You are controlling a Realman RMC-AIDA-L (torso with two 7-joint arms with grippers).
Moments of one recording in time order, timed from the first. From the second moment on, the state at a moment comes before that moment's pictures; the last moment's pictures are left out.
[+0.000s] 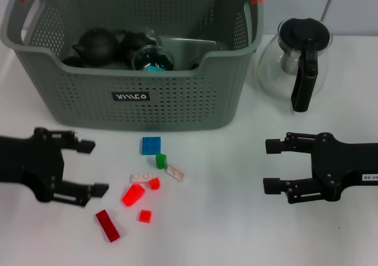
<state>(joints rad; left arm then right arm) -0.31 -2.17 -2.42 -1.49 -0.89 1.93 -1.67 0.50 2.04 -0.83 -0.67 -1.93 -1.76 1.41</state>
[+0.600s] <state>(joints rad) -0.32 -2.17 -2.22 -1.36 -0.68 1.82 -1.73 0.50 2.04 -0.83 -0.66 -1.93 -1.76 1.40</state>
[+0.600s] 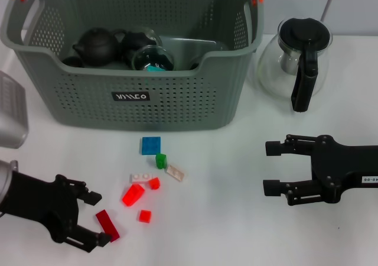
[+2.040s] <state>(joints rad) -0.29 -2.18 -1.94 -1.38 -0.59 1.61 -1.91 0.49 2.04 -0.83 -0.66 -1.93 -1.76 1.40</state>
